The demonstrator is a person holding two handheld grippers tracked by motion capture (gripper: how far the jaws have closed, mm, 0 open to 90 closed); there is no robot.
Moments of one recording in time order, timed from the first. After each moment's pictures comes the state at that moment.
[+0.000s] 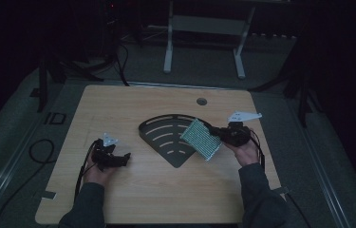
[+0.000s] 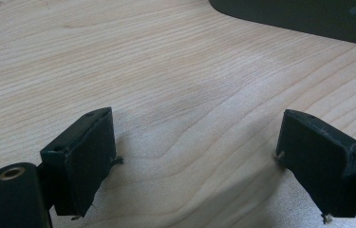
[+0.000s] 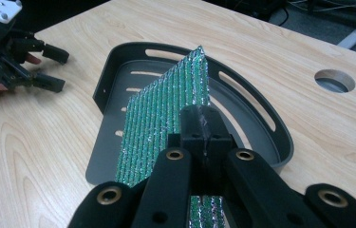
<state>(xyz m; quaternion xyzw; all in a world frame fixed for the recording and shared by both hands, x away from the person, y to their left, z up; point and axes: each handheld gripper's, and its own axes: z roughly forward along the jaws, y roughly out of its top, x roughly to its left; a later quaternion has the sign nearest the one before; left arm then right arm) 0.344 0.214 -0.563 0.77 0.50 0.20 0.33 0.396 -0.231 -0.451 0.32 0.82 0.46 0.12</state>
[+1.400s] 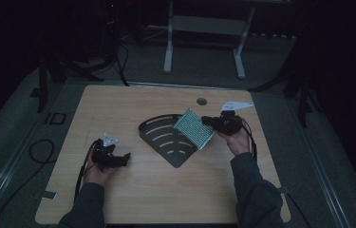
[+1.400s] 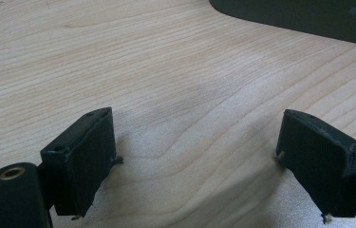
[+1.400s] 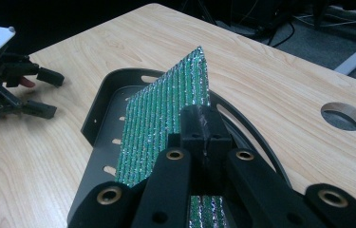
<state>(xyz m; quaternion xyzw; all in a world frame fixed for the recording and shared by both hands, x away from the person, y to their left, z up) 0.344 0.214 -0.563 0.77 0.50 0.21 0.32 0.432 -0.211 -0.447 0.30 0.81 0.48 0.12</state>
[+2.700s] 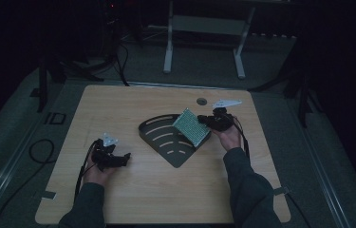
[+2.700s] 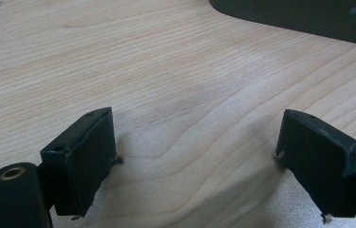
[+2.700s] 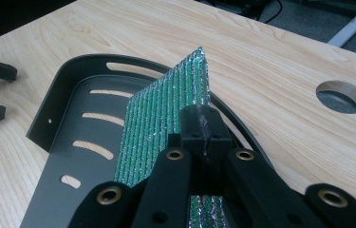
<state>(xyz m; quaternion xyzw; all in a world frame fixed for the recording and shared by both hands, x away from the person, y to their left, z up) 0.344 0.214 -0.563 0.77 0.50 0.20 0.32 0.465 -0.196 -0.477 0.34 0.82 0.45 0.12</state>
